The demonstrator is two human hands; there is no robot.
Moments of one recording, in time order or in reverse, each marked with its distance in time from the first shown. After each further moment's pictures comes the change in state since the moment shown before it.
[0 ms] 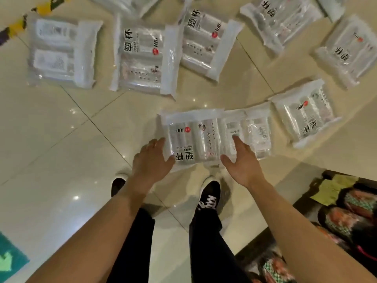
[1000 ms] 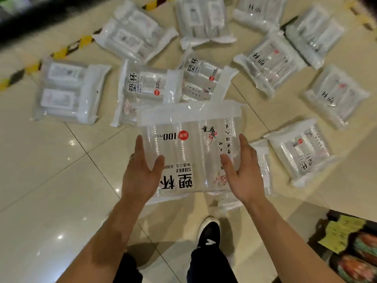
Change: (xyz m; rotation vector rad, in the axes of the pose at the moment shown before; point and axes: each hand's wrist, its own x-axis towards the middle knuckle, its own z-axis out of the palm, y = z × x) left_hand 0.026 0.017 -0.046 -0.588 0.367 -0.060; right_hand 0.031 -0.053 -0.041 0.278 0.358 -0.172
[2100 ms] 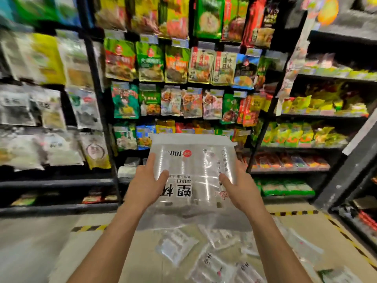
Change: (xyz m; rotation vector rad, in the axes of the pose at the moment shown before) left_hand -0.371 0.311 -0.645 -0.052 0.778 0.161; right_hand -0.257 -0.651 -0.372 -0.022 -0.045 -0.845
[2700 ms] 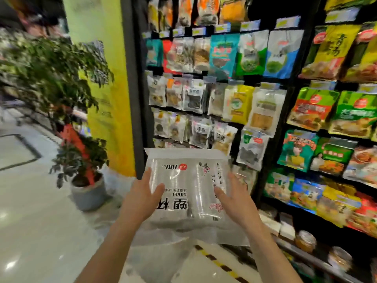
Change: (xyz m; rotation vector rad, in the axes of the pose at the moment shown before) left_hand -0.070 -0.322 -0.401 0.223 0.577 -0.522; right_hand -0.030 -0.447 0.343 0.115 -0.456 -0.624
